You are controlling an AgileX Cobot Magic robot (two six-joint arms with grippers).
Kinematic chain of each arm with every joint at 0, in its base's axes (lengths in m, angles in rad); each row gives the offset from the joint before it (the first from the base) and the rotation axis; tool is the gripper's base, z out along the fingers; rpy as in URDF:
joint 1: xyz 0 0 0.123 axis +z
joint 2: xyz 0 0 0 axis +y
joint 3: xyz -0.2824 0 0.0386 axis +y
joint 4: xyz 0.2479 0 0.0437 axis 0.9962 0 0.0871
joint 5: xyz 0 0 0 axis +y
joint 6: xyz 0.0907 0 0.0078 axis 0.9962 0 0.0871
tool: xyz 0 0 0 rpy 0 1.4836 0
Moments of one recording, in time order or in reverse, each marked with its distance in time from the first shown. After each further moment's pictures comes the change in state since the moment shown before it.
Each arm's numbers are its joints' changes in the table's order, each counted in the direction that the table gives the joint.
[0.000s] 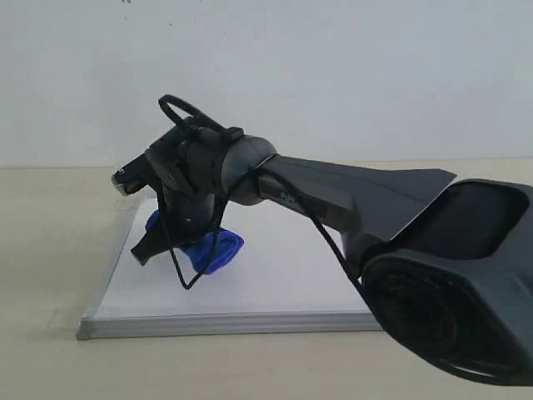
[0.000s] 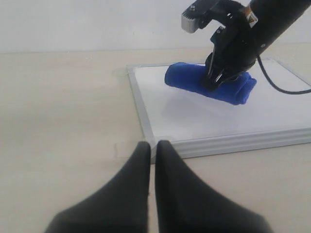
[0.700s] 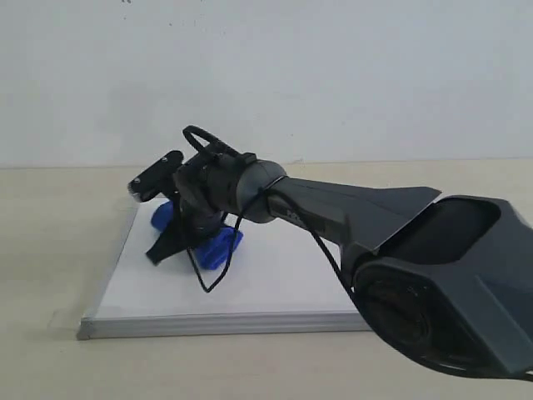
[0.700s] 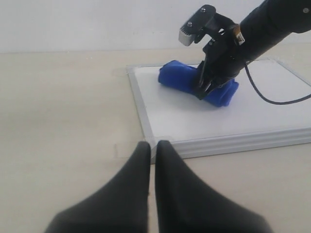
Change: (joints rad) left arm 0.000 0.000 0.000 0.000 0.000 0.000; right arm -0.038 0.103 -0.006 0.044 -0.230 -0.089
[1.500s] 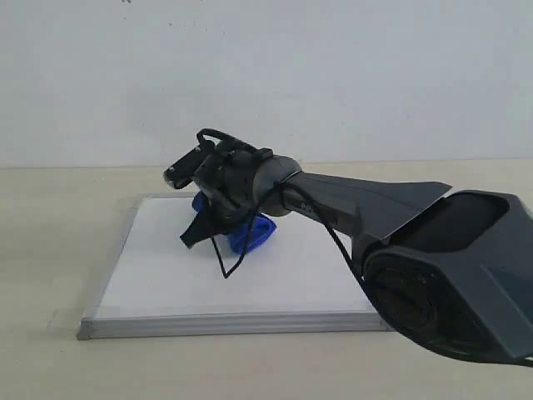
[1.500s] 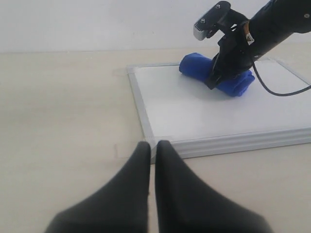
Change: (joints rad) left arm 0.000 0.000 0.000 0.000 0.000 0.000; right arm -0.053 0.002 0.004 -0.260 0.053 0.242
